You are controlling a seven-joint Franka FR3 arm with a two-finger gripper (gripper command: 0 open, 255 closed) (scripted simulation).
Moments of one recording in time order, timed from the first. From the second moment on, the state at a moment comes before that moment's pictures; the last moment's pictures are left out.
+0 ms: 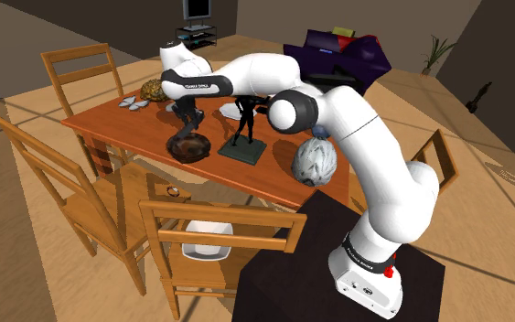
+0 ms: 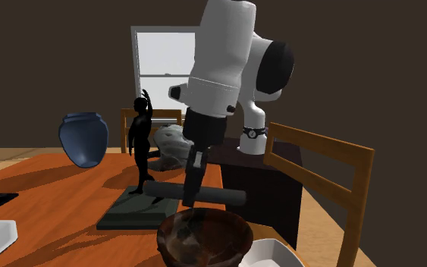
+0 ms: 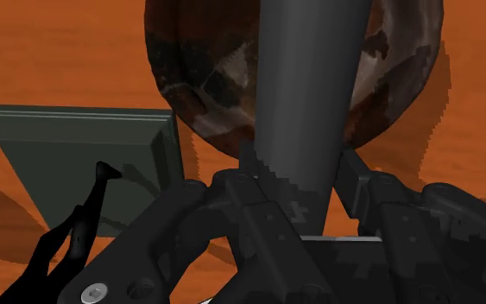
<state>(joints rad) -0.02 1.01 0.18 -0.82 -0.39 1.84 1.40</state>
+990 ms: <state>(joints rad) -0.02 1.06 0.17 -0.85 -0.40 1.92 1.42</state>
